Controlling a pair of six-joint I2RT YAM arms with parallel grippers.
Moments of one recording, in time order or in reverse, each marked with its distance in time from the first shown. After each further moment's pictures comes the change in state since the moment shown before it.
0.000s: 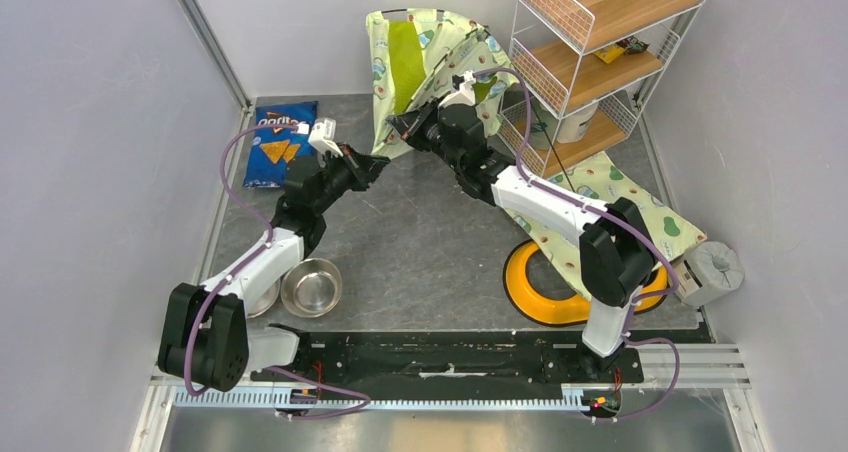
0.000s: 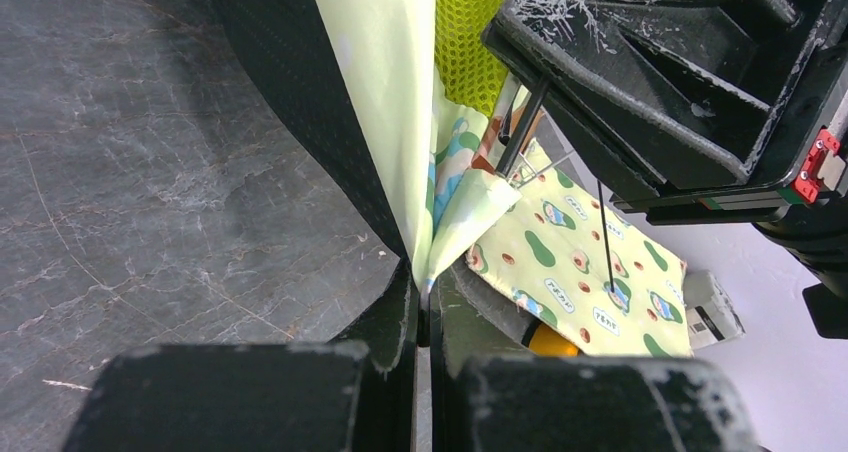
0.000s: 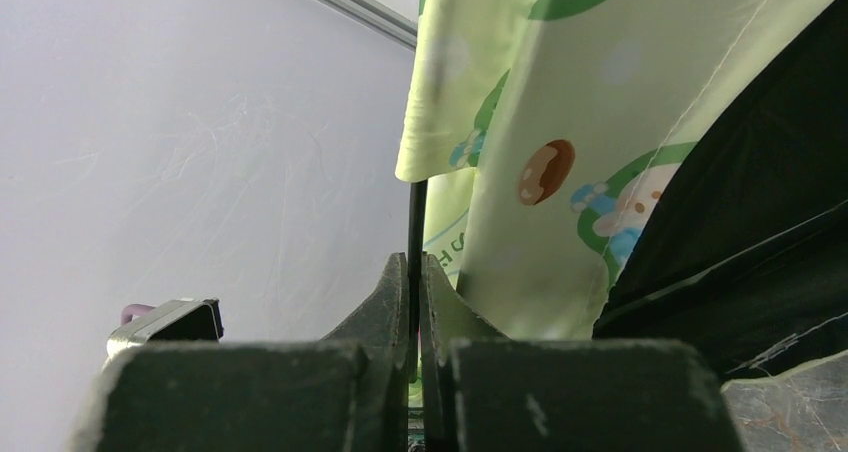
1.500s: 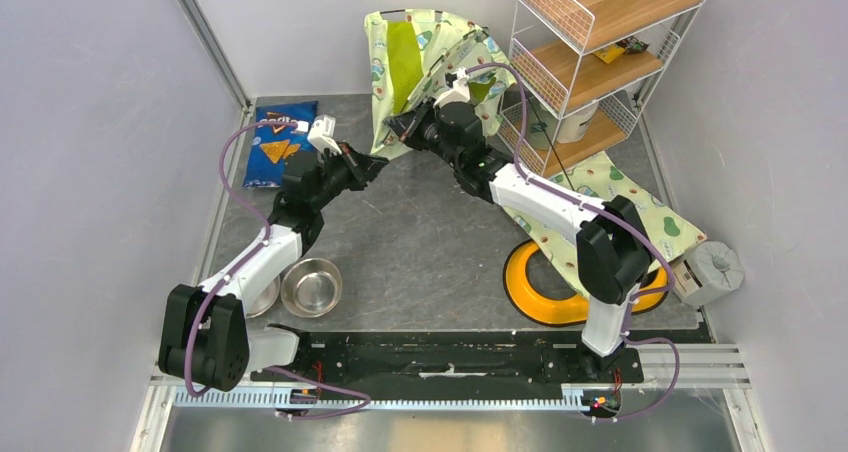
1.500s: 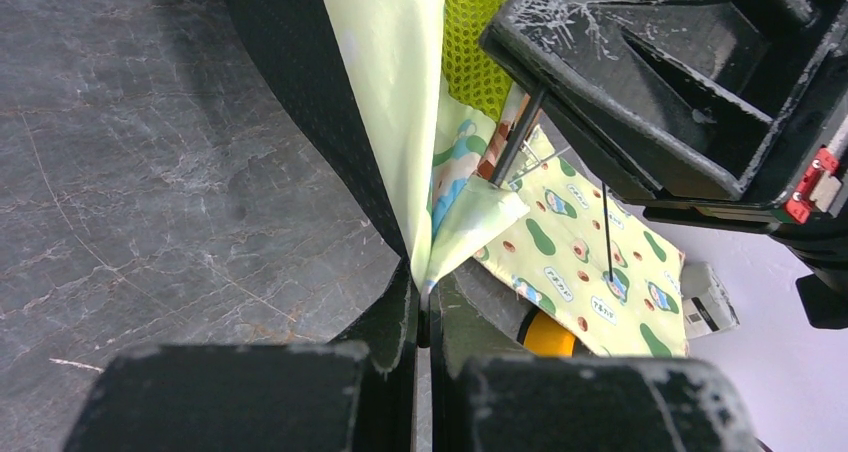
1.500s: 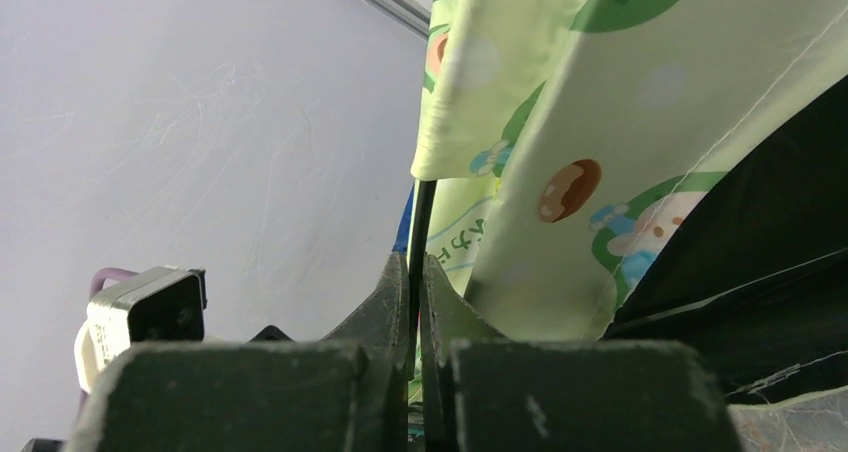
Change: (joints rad) left arm 0.019 0.000 0.035 -0.076 0.028 0.000; right arm -0.001 0.025 0.029 -0.010 -0.055 -0.074
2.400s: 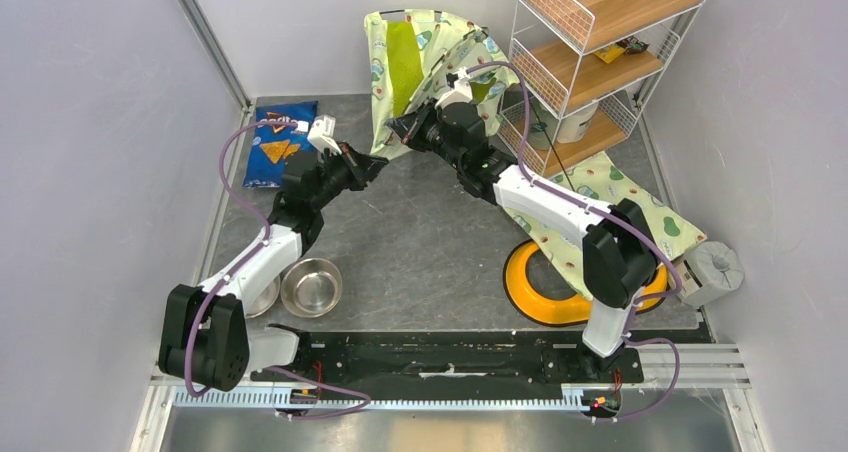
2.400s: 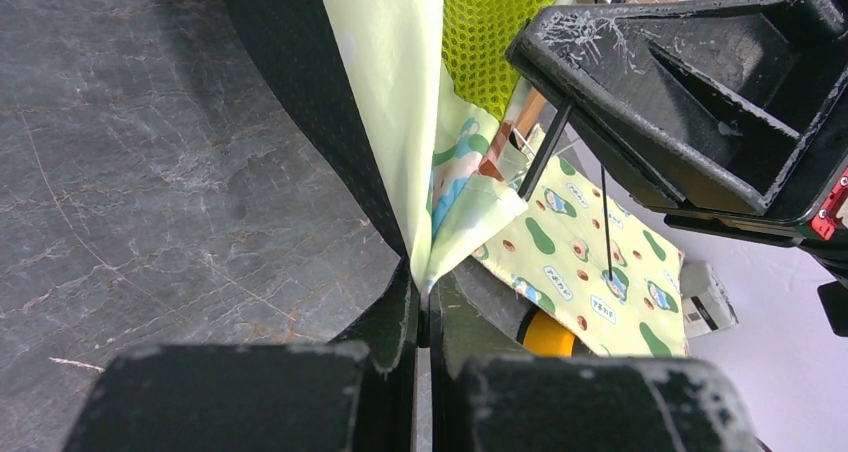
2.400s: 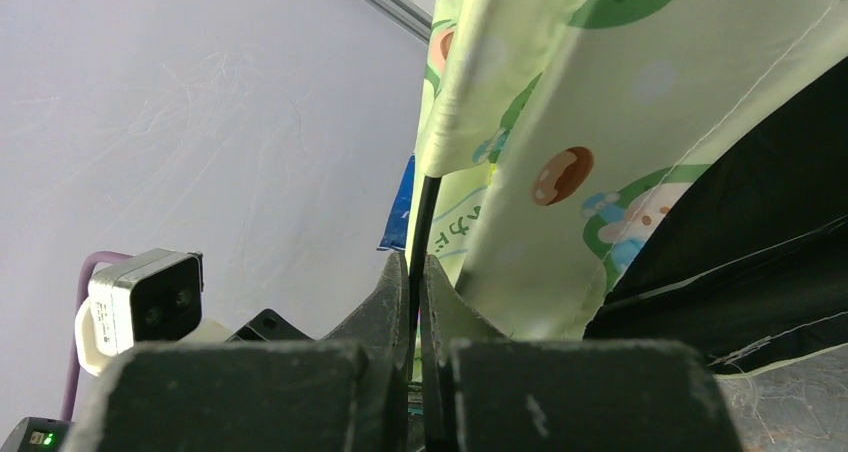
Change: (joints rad) left arm 0.001 0.000 0.001 -0.006 0.003 0.000; right arm 0.003 -0.039 -0.022 -0.023 0.003 -0.042
